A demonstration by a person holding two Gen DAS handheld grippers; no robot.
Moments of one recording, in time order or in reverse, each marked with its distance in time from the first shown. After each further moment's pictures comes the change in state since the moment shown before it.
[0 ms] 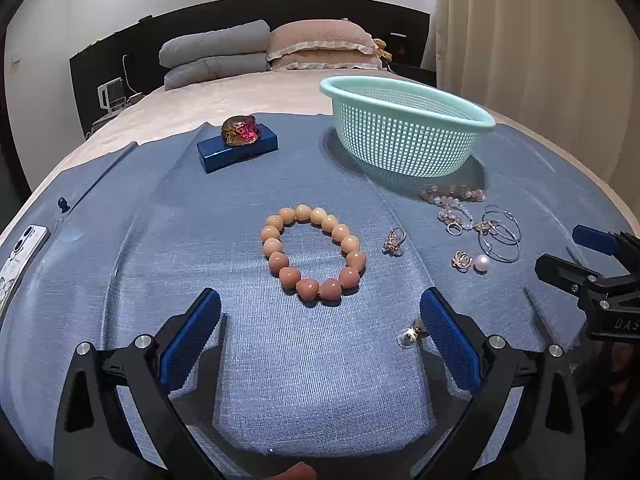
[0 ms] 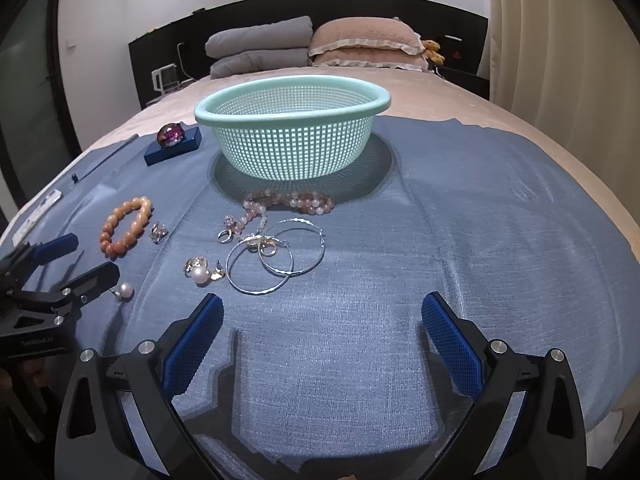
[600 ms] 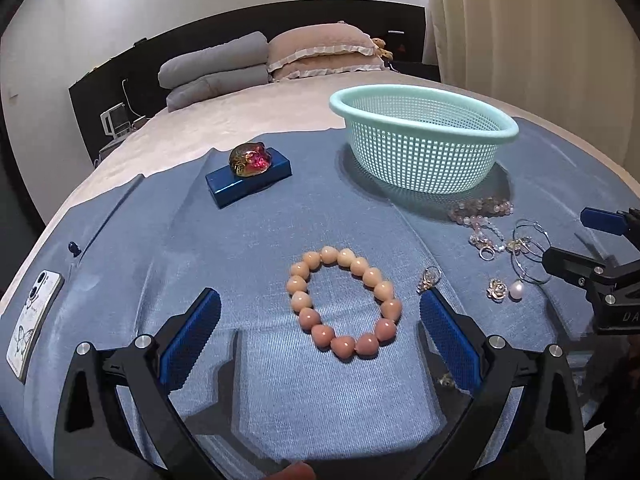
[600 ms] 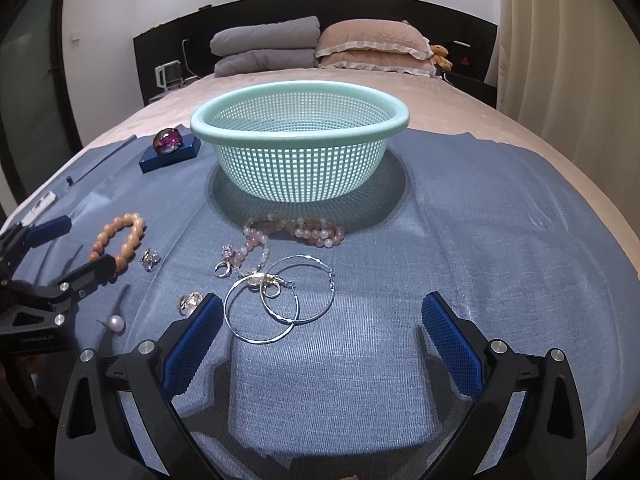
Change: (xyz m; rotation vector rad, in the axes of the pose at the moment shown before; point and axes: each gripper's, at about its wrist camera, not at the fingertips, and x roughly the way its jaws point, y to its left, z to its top) left arm 0.017 0.007 0.027 0.090 -0.012 0.067; right arm 0.023 0.005 0.024 -0.029 0.007 -0.002
